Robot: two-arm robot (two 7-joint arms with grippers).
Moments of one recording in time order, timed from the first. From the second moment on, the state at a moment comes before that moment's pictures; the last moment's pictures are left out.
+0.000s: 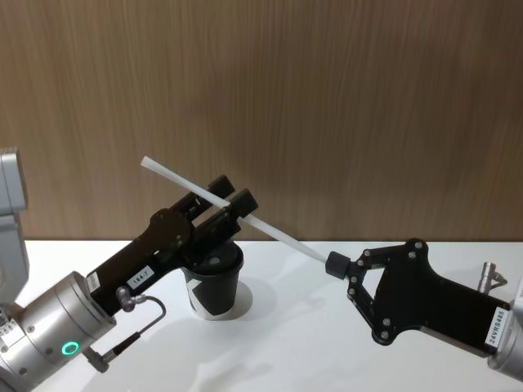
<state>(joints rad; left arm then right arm) -0.27 0.41 0.35 -1.72 -1.02 0.06 -0.66 0.14 0.65 -0.23 -1.93 0.27 -0.17 0.68</state>
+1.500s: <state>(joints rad) -0.28 0.41 0.36 -1.72 -1.02 0.06 -0.66 0.14 0.65 -0.23 -1.93 0.27 -0.17 0.68</state>
